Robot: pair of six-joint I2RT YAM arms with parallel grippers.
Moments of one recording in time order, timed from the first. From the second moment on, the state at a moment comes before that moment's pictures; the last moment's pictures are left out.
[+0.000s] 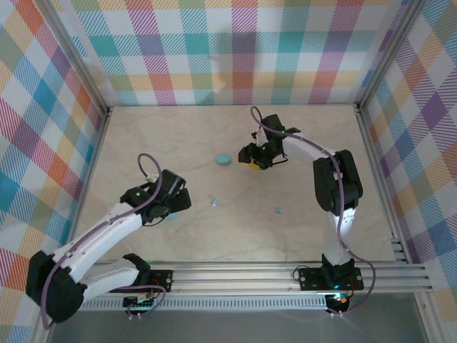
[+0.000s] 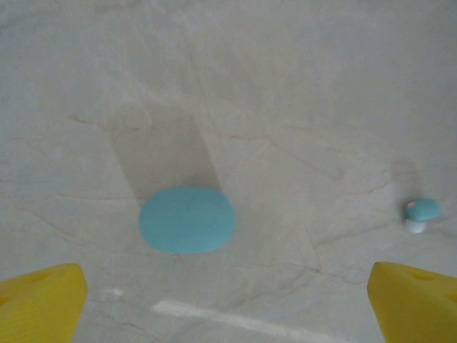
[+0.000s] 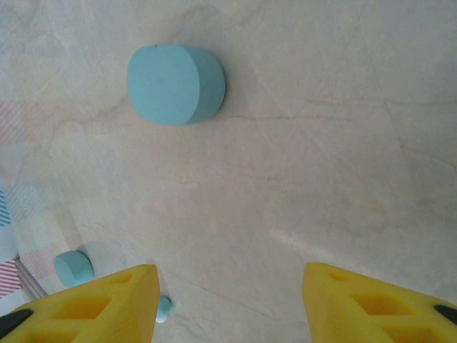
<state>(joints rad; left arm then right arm) -0.58 1.09 0.81 -0.90 -0.33 -0.79 0.42 2.03 1.51 -0.61 -0.54 0.48</state>
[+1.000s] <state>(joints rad) -0.32 0.76 0.54 -1.03 -0.22 -1.12 0.86 2.04 1.50 -0.37 -0.62 -0.36</state>
